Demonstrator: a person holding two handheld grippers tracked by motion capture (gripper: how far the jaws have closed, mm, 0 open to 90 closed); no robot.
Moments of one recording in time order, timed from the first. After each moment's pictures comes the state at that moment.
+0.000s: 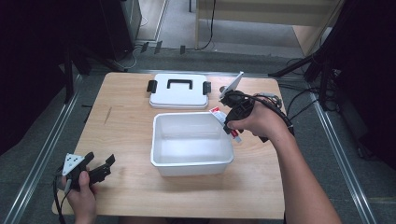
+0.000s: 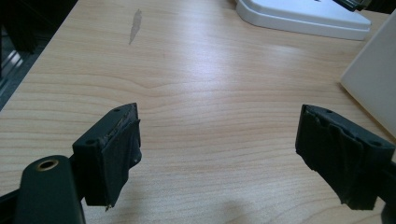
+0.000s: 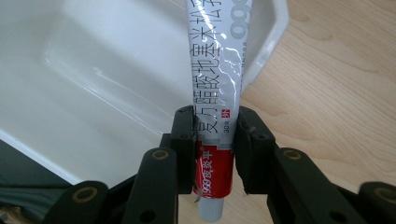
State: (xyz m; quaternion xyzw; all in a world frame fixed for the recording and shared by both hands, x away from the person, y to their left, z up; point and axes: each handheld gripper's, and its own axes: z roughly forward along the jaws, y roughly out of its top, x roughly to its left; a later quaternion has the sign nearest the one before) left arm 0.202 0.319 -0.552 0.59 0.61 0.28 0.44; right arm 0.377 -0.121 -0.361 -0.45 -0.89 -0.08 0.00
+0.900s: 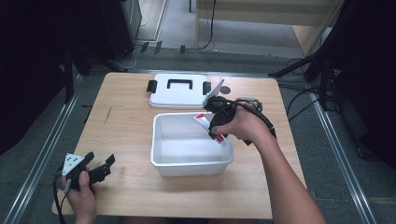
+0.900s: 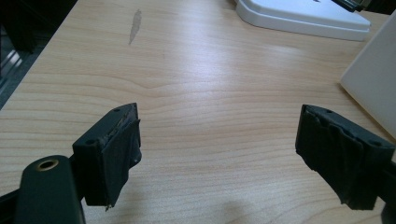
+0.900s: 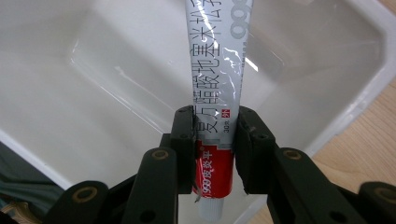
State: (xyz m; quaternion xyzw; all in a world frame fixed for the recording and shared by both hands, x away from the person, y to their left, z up) left arm 0.203 0.319 -0.552 0.59 0.61 0.28 0.45; right arm 0.373 -0.080 -0.381 -0.41 -0.91 -0.08 0.03
